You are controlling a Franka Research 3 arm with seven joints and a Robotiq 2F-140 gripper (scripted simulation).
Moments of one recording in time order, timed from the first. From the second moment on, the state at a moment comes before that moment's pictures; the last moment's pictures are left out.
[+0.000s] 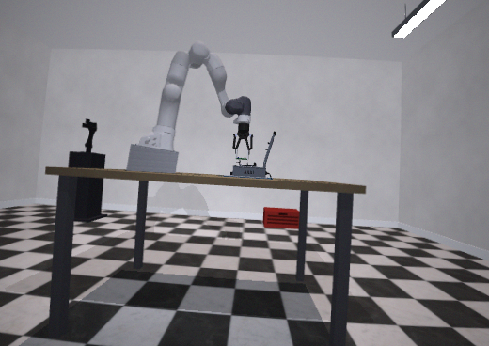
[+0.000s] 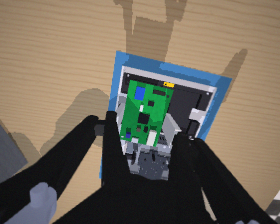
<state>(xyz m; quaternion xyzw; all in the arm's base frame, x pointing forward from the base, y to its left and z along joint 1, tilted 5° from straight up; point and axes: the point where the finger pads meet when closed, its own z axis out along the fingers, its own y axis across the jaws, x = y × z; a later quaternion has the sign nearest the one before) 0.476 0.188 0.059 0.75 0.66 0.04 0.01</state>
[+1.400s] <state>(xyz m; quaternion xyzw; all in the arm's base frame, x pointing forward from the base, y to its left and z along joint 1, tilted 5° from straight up) 0.476 0.188 0.059 0.83 0.56 0.05 0.00</state>
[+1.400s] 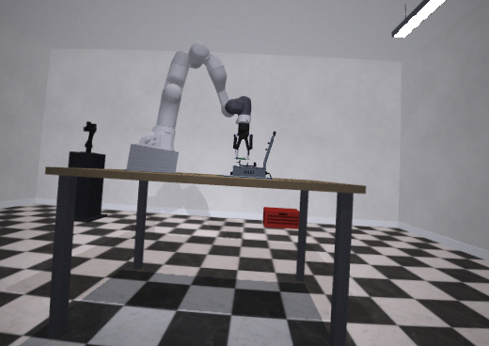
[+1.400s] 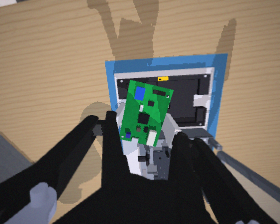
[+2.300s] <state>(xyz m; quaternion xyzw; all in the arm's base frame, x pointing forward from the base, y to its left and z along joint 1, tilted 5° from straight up) 0.475 0.187 0.059 0.93 0.37 0.05 -0.01</state>
